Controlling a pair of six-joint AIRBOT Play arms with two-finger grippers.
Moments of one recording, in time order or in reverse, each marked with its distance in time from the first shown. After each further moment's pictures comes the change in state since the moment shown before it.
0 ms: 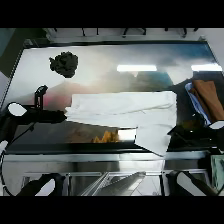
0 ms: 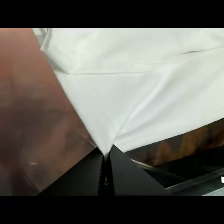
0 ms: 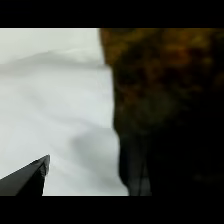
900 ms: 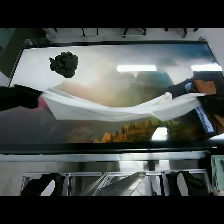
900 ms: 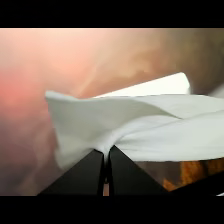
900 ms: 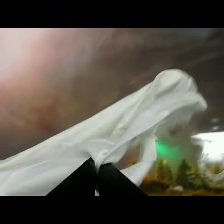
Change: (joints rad) left arm -0.129 0.251 0.525 0.246 -0.212 -0.079; right arm 0.112 0.526 0.568 0.074 0.126 0.018
